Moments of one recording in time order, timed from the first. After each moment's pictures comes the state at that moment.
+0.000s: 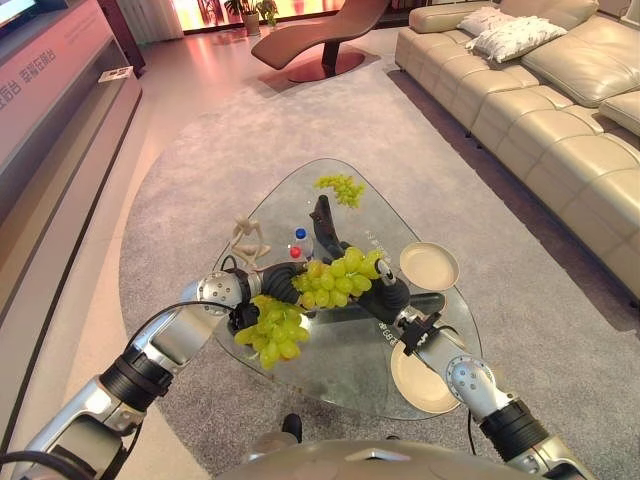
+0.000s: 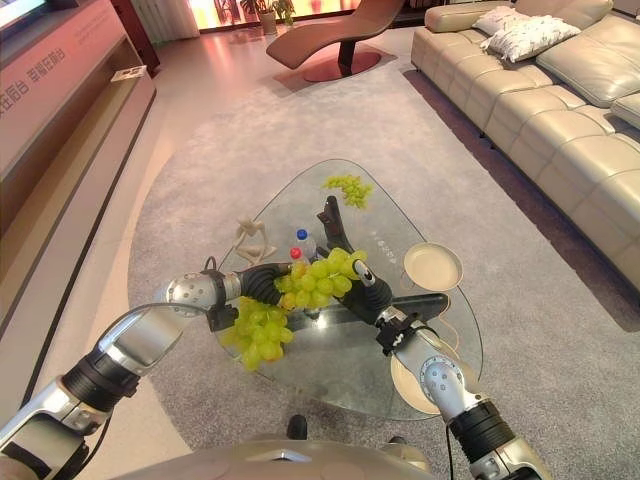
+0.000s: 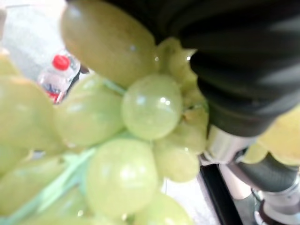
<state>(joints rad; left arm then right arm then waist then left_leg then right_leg) -0.29 0.67 -0.51 -0.14 0.08 0.24 -0.56 -0.05 -0.38 0.40 0.03 1.20 0.19 0.33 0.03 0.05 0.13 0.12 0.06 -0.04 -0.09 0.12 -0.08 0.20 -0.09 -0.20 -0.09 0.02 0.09</state>
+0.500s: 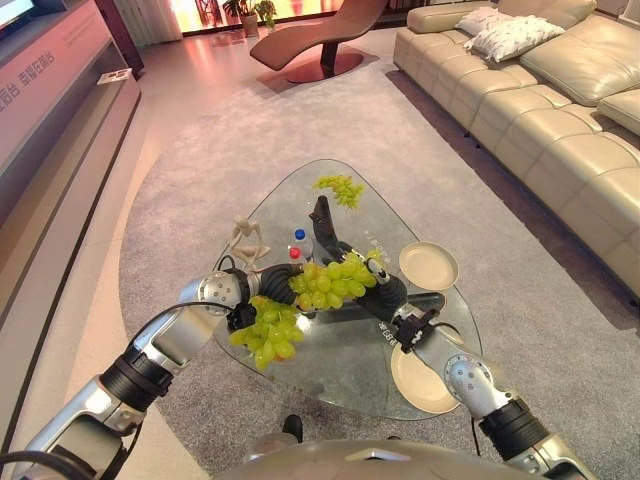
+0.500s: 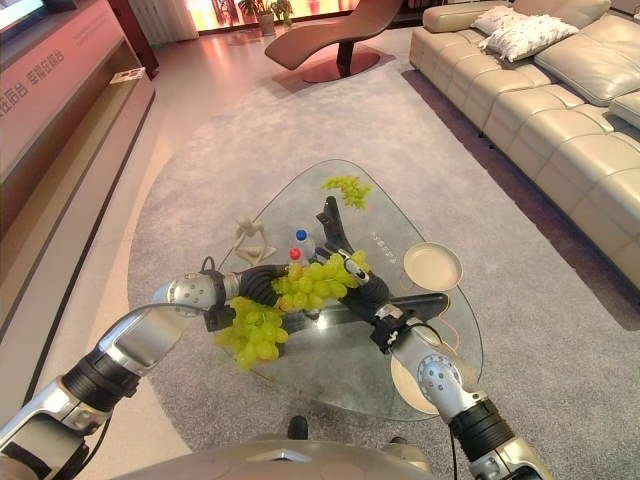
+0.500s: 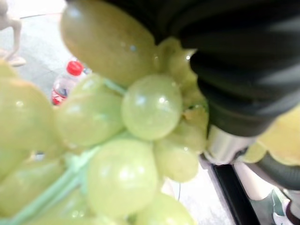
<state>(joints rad) -0.29 0.67 -0.51 -0.14 0.13 0.30 -0.56 -0.06 -0.38 0.41 -0.01 1.06 0.19 0.20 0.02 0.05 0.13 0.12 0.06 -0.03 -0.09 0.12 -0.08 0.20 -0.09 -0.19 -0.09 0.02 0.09</state>
